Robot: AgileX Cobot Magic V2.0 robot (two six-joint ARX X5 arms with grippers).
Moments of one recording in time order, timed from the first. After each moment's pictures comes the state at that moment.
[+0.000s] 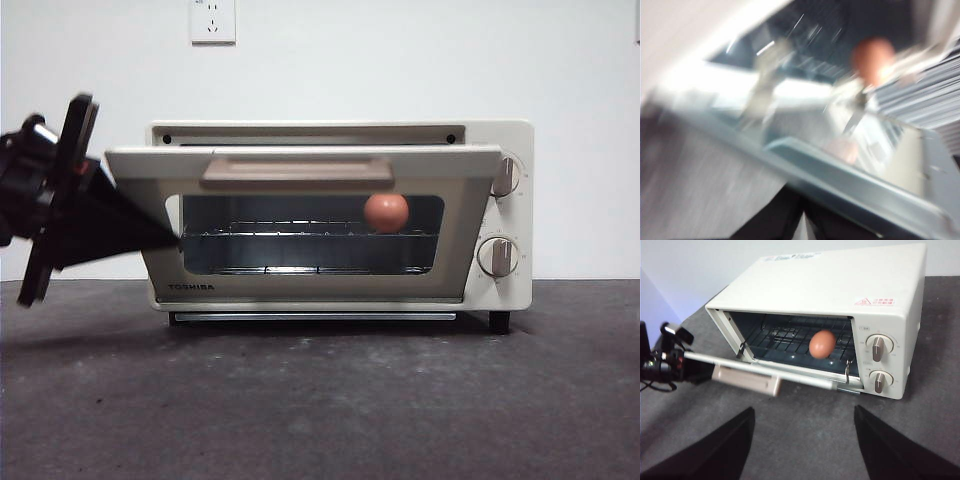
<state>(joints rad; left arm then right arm) -0.11 1.58 0.56 0.63 0.93 -0.62 0.66 0.48 0.84 -0.68 0.08 0.35</state>
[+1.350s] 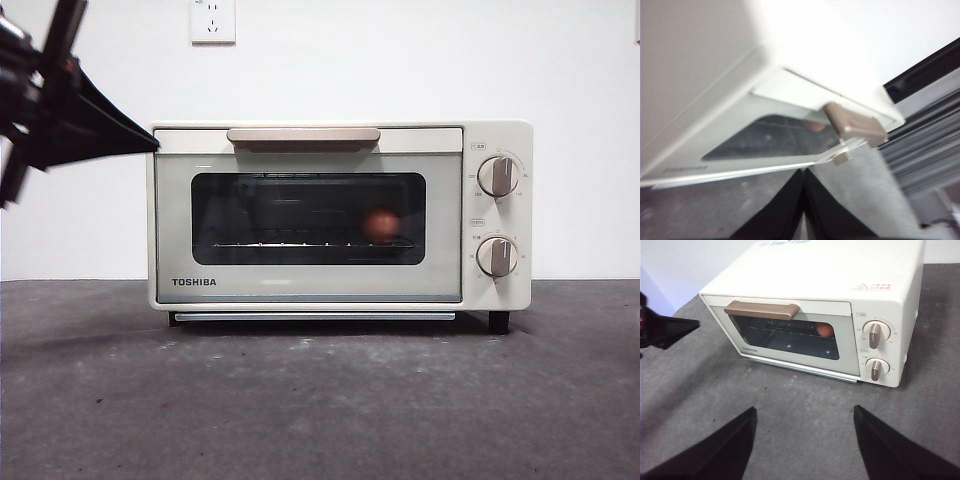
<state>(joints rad) -0.13 1.21 0.57 0.39 0.69 -0.64 0.66 0.48 0.84 -0.72 0.08 0.35</state>
